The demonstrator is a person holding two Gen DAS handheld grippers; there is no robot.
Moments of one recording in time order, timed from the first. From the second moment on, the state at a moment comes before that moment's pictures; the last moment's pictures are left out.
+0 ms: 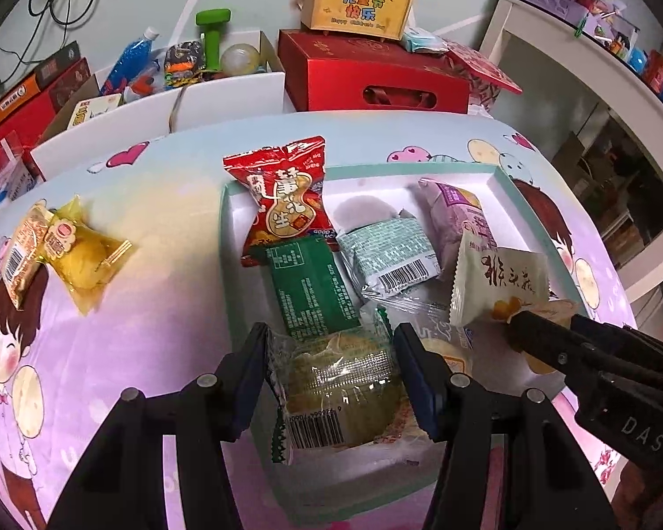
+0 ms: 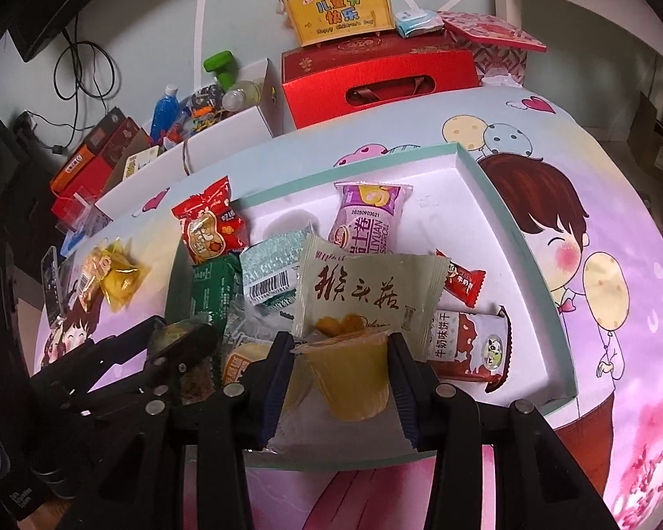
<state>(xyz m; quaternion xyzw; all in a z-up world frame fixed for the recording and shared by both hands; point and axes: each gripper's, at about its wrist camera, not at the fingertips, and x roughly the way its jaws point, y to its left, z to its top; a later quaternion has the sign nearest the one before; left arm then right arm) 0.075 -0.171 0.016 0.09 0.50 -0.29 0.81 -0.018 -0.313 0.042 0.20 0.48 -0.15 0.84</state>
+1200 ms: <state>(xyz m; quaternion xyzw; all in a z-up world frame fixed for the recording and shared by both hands) 0.087 -0.143 0.030 0.08 0.50 -0.24 0.83 -0.020 -0.319 0.045 0.19 0.49 -0.17 0.84</state>
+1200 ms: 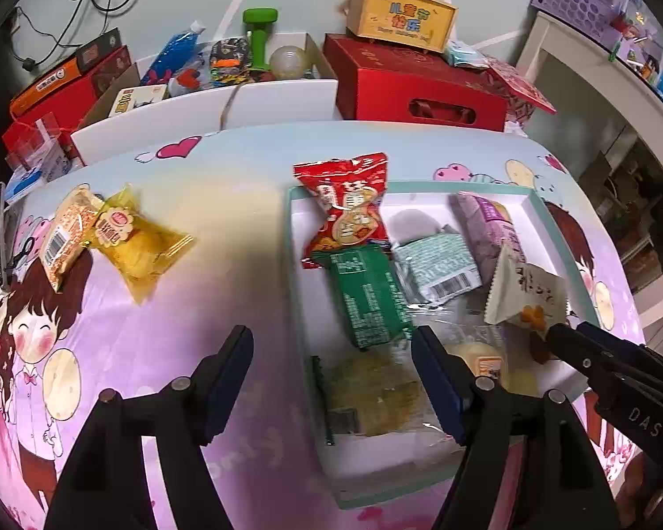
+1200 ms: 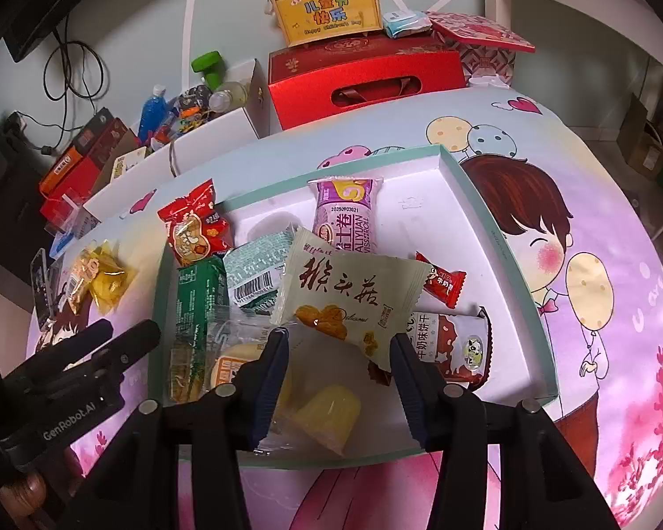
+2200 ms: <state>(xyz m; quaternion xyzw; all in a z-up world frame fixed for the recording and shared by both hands) 0.093 -0.130 0.030 0.11 0.48 -0.19 0.85 -0.018 -0.322 0.043 0.18 0.48 -0.17 0.84</state>
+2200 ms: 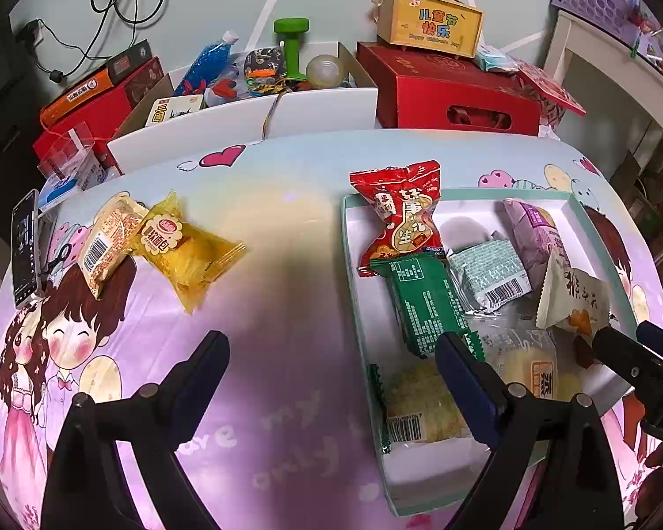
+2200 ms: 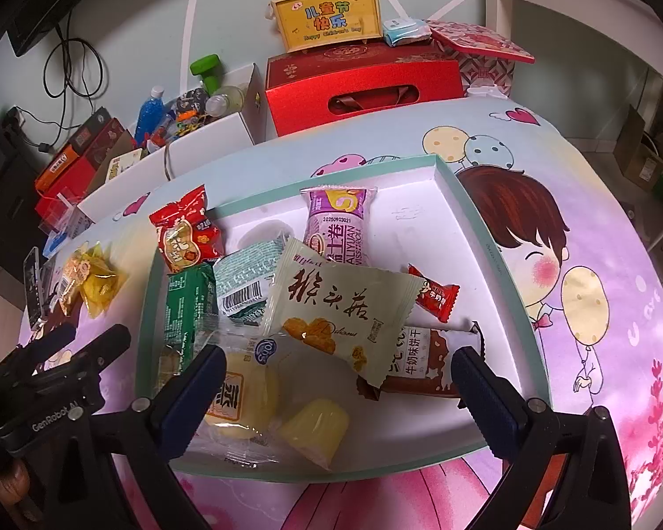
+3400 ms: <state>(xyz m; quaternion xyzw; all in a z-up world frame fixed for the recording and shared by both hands) 0.124 0.010 0.049 0.07 0.48 -0.03 0.87 0.021 -0.246 0.041 0.14 0.48 -0.09 0.86</state>
